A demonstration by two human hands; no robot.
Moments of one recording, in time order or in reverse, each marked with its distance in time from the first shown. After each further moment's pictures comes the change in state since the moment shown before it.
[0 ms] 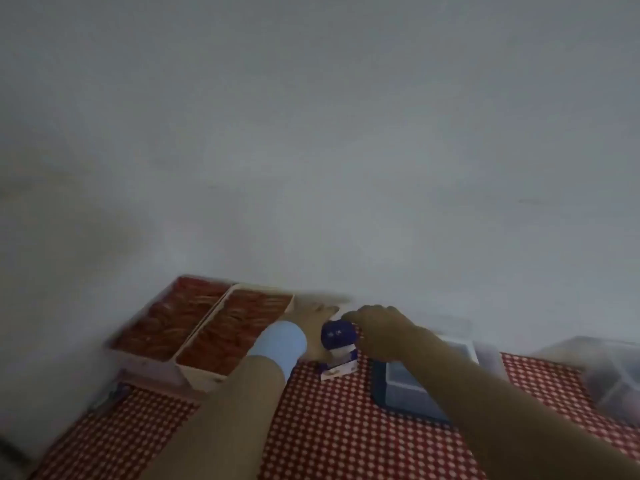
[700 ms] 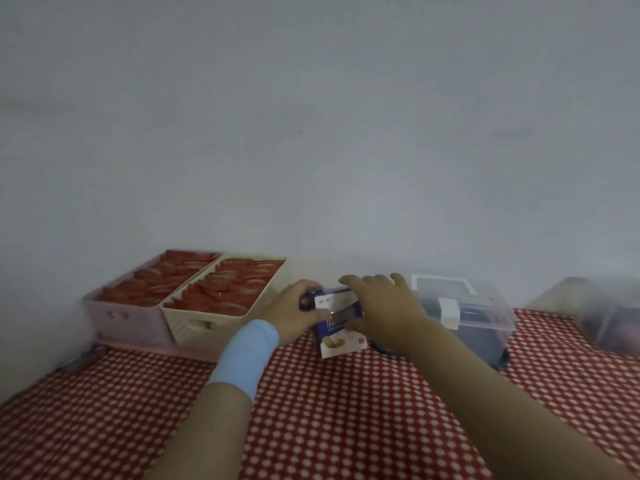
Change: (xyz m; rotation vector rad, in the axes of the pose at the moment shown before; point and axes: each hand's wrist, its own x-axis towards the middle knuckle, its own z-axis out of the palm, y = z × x) left_hand -0.025 -0.025 0.118 -0.675 0.476 0.106; right_hand -0.057 -0.035 0.090 -0.137 0.496 0.052
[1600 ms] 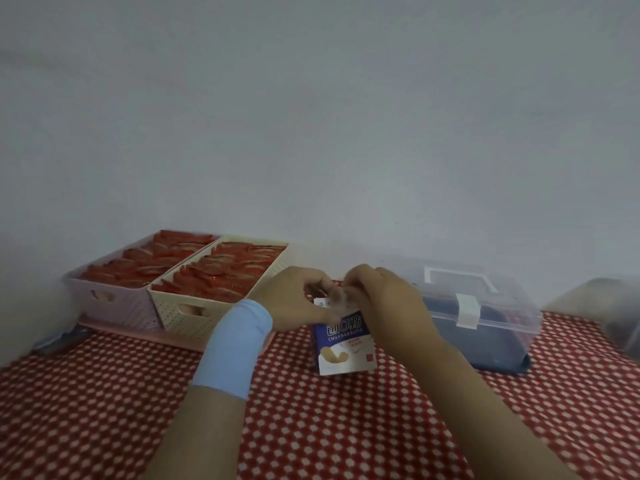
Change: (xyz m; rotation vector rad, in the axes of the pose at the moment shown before) left_hand -0.001 0.005 -0.007 -0.009 -0.053 0.143; right_hand -0.009 -0.016 0.008 0.355 0.192 0.060
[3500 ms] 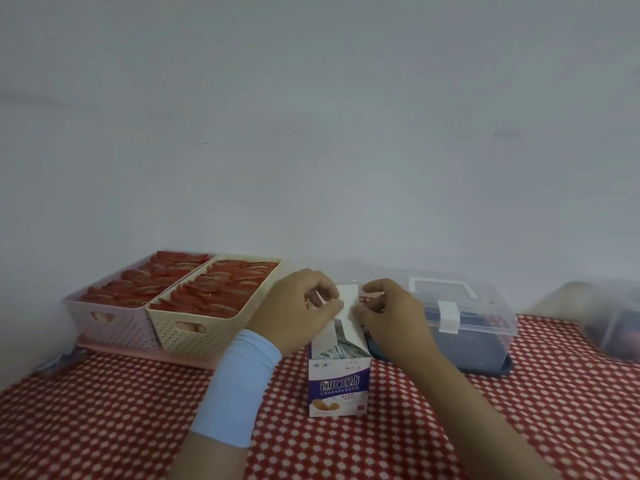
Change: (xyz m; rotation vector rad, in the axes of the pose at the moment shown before) left_hand -0.028 0.043 0.013 0.041 0.317 0.170; right_hand -0.015 0.015 -0.003 0.470 0.097 0.416
